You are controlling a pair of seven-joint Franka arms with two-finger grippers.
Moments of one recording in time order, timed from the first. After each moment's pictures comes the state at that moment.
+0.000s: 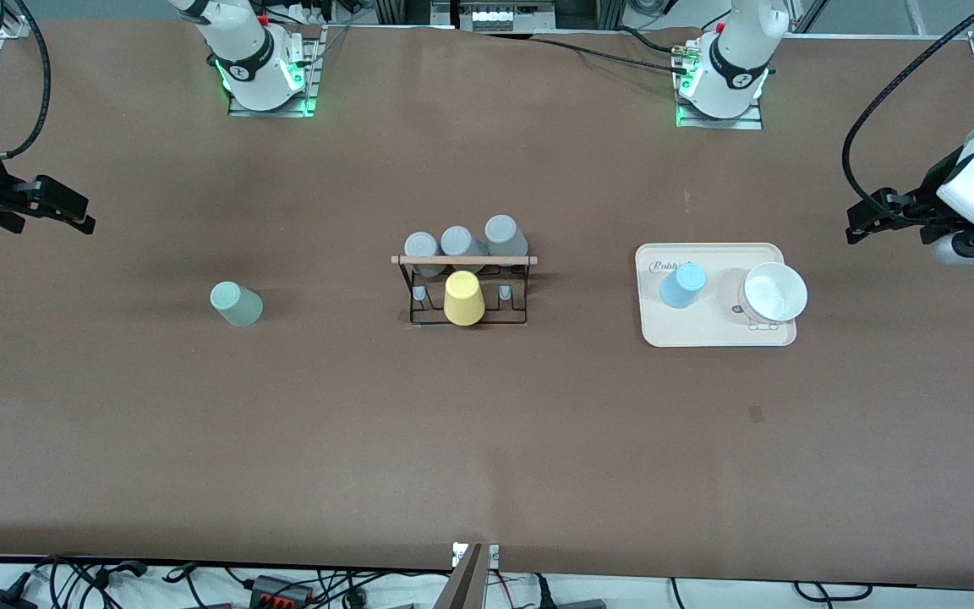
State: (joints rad) left arm 0.01 0.04 -0.03 -1.62 0.01 1.64 -0.04; right arm 0.00 0.01 -0.04 -1.68 0.01 1.70 -0.04
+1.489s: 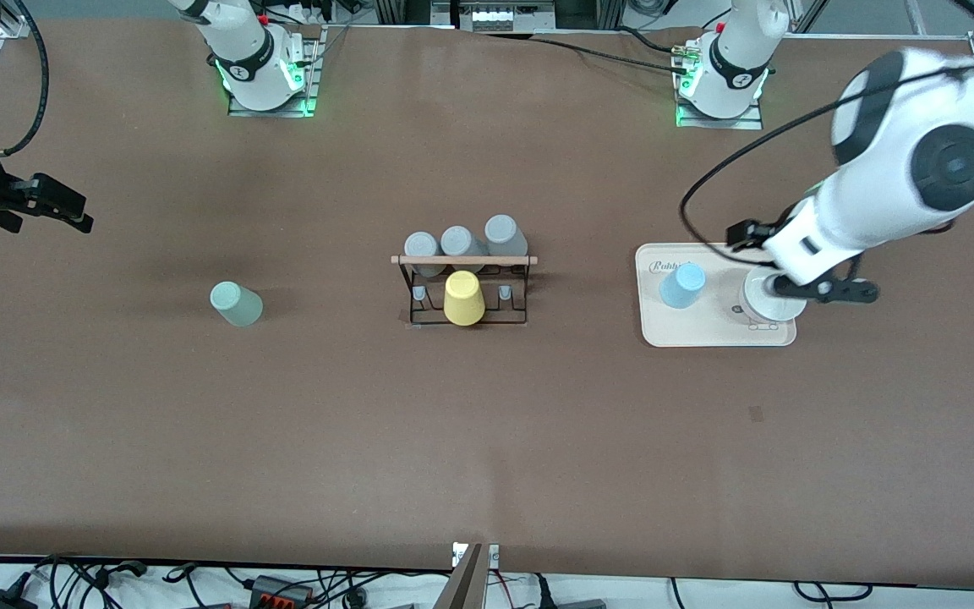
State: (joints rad) left arm -0.05 0.19 -0.18 -1.76 0.01 1.76 -0.18; right arm -0.01 0.00 -0.04 -1.68 0.01 1.70 -0.05
